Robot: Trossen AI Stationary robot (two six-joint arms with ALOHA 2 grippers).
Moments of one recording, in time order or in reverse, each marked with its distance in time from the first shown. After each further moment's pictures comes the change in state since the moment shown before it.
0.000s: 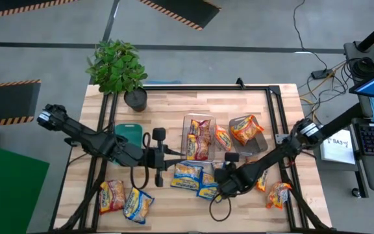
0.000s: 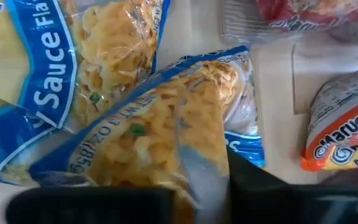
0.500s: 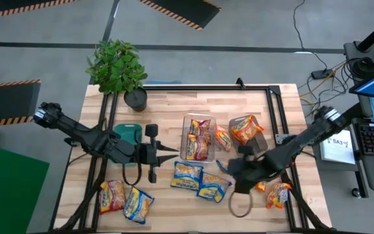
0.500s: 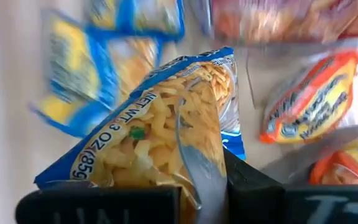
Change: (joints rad) left arm -0.006 -0.100 -0.064 -0.033 -0.026 -0.003; right arm 0.040 -0.366 0.004 -0.134 -0.004 0.082
